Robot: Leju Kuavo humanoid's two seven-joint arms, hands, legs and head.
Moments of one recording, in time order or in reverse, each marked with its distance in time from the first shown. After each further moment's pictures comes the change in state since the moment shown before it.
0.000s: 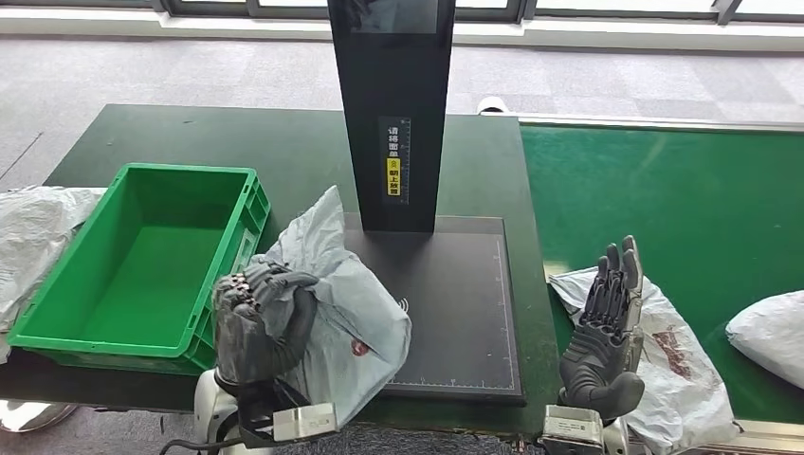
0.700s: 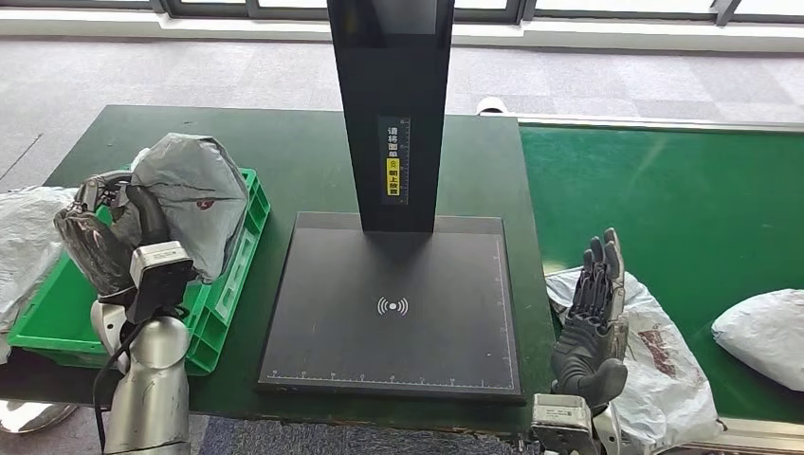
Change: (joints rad) left arm -0.252 -0.003 0.474 0.132 0.106 -0.042 -0.001; right arm -0.034 -0.001 0.000 0.040 0.014 0.031 0.006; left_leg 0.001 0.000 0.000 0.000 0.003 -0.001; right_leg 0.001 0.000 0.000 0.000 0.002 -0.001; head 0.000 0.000
